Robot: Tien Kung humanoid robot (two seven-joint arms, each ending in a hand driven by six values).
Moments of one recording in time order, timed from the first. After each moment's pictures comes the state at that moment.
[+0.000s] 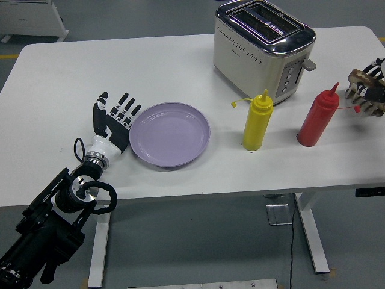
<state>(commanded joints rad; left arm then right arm) -0.49 0.01 -1.08 -0.88 0.27 -0.03 -0.12 0.51 -0.40 1.33 0.96 -2.12 -0.14 -0.07</state>
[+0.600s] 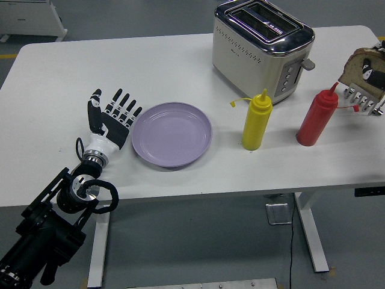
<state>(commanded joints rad) -0.47 0.02 -1.11 -0.94 0.23 0.00 -0.18 0.50 -0.41 1.32 0.99 -1.99 -0.30 0.05</state>
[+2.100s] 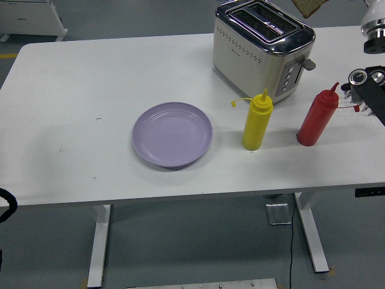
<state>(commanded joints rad) -0.16 0.12 -1.81 -1.32 0.34 0.04 -0.15 0.89 -0.32 1.02 1.10 -1.50 -0.58 0.09</state>
